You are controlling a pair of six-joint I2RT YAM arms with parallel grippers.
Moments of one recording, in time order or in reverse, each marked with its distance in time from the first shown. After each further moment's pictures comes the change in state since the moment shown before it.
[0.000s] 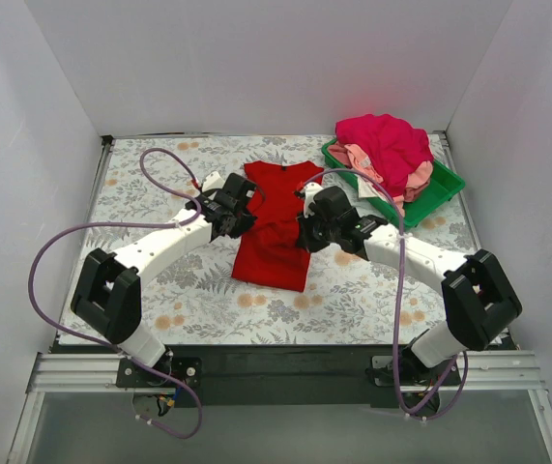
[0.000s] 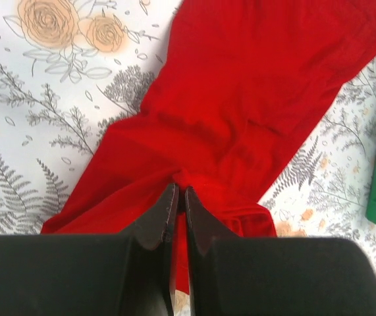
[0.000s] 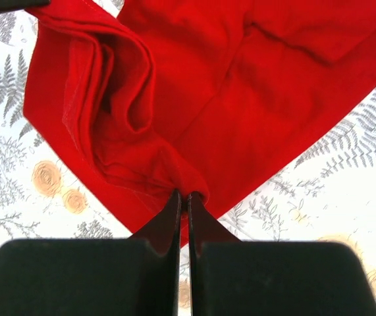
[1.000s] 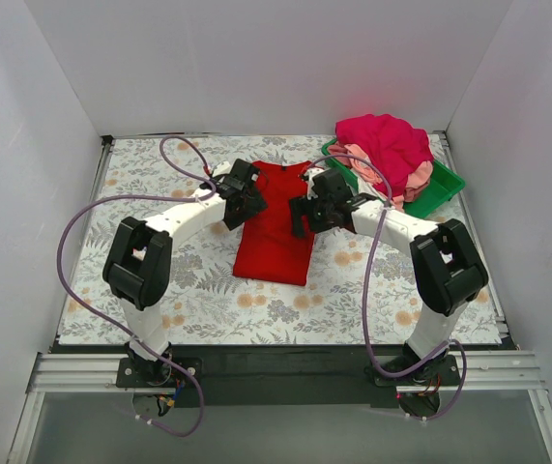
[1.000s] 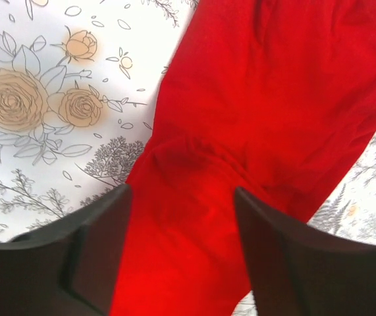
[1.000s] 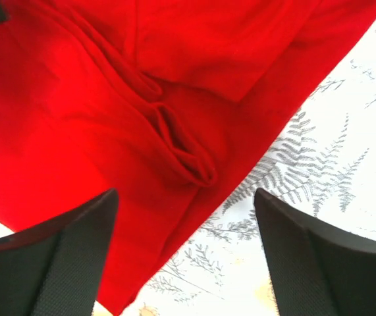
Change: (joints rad) left arm 0.090 0.290 0.184 0.055 0.058 0.148; right arm -0.127 0.274 0.210 -0.056 0.033 -0.005
